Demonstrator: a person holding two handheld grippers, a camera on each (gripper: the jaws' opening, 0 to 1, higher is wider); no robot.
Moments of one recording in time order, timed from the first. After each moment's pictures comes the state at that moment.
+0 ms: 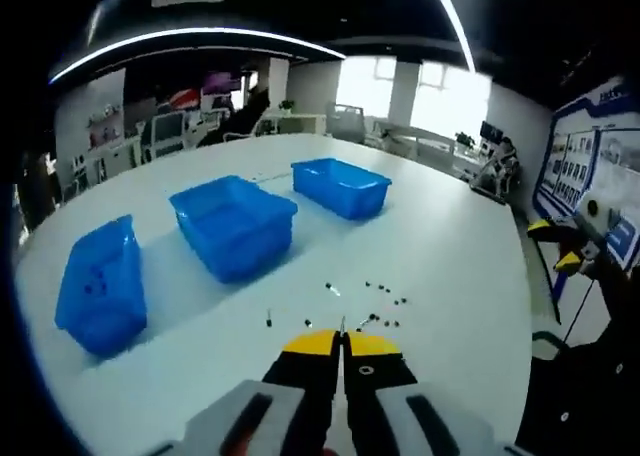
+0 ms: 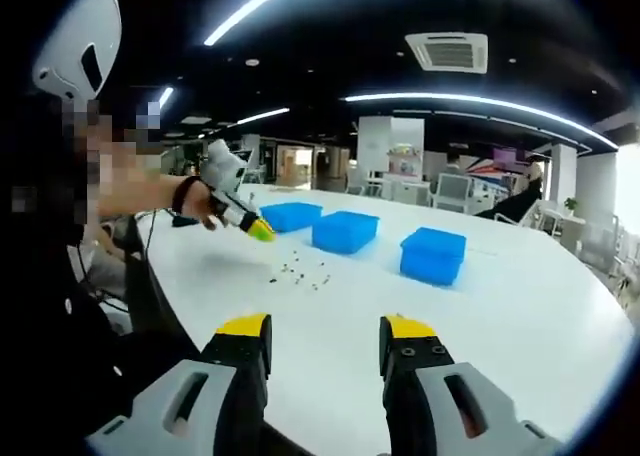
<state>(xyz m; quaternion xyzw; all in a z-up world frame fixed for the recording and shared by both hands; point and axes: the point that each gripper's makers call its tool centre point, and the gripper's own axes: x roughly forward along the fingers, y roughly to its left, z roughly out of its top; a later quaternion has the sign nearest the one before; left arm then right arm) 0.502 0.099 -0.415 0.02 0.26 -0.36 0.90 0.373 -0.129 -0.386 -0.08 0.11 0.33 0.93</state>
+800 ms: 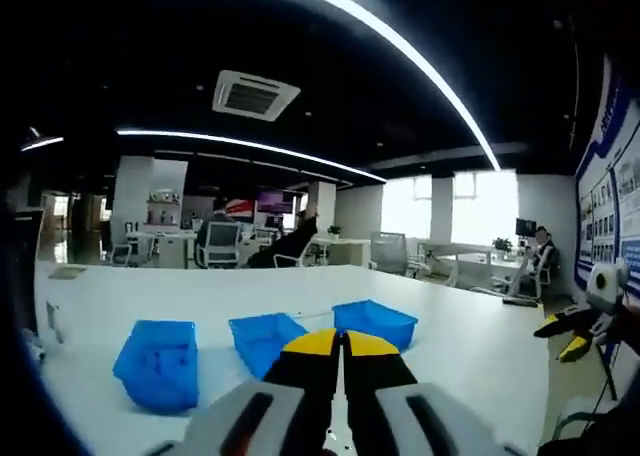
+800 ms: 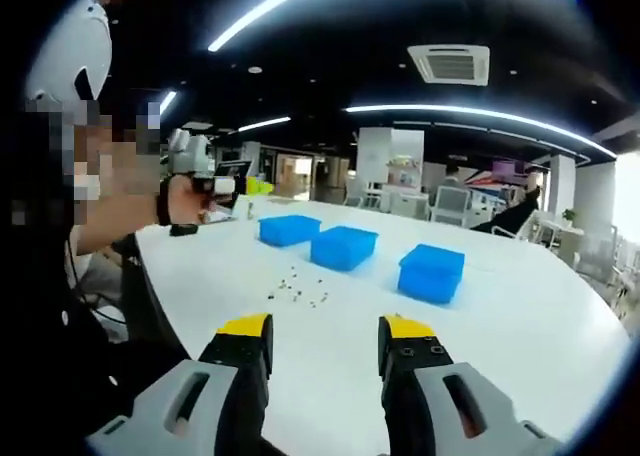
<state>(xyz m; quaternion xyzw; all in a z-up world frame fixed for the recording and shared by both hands) 0.544 0.116 -0.315 -0.03 0.04 -0.27 0.96 0.379 -0.126 -0.371 -0.08 0.08 0.33 0.94</state>
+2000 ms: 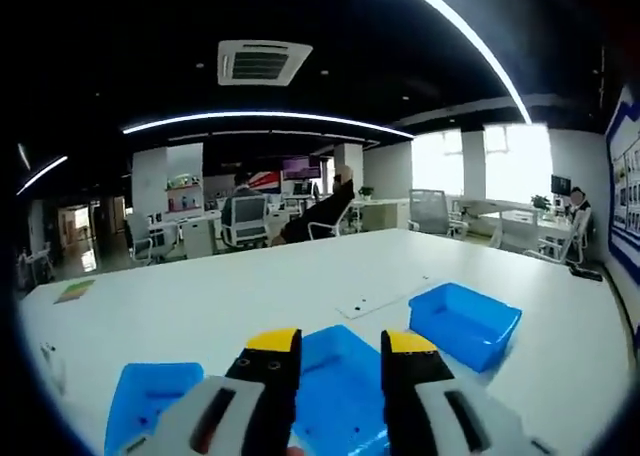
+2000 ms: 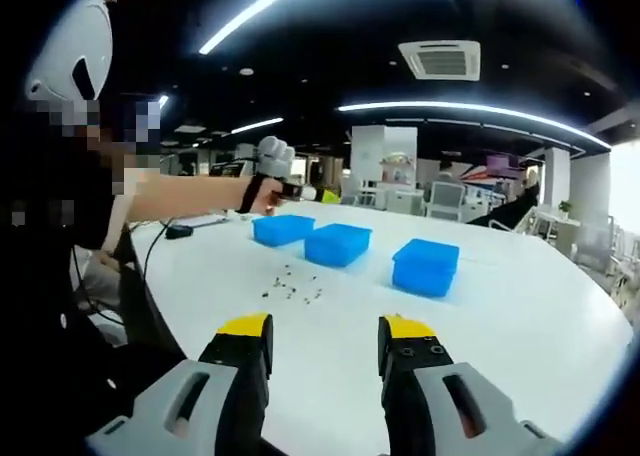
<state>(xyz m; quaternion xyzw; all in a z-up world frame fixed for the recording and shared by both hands) 0.682 0.099 -0.345 0.03 0.11 -0.21 0.97 0.383 -0.132 -0.373 -0.07 0.09 0.32 0.94</state>
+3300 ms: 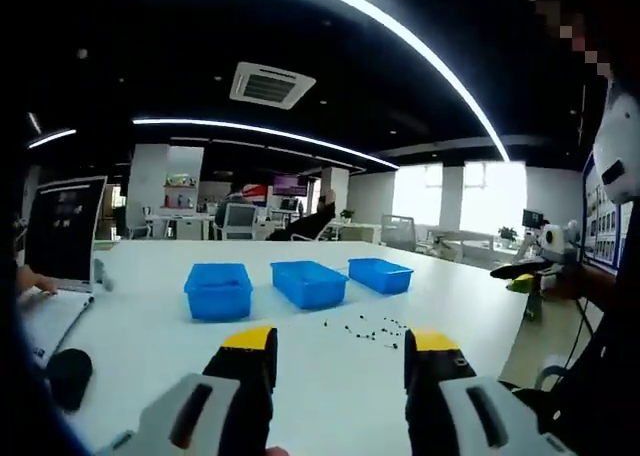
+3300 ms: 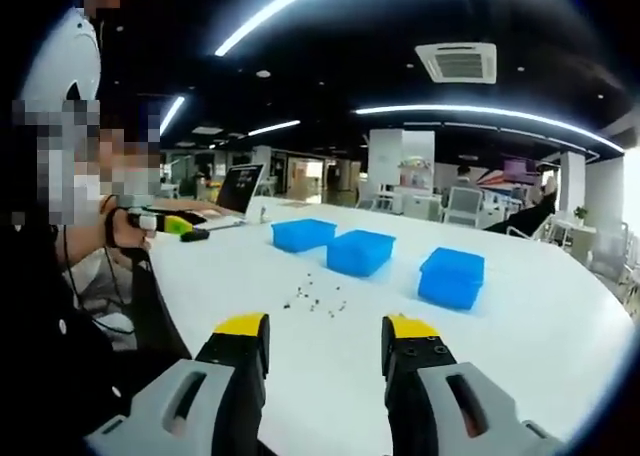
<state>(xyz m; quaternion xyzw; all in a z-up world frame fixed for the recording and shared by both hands) 0.401 0.218 -0.374 -0.03 0.08 -0.25 0.96 0.382 -0.100 -0.372 -0.07 0.08 0.36 0.93</state>
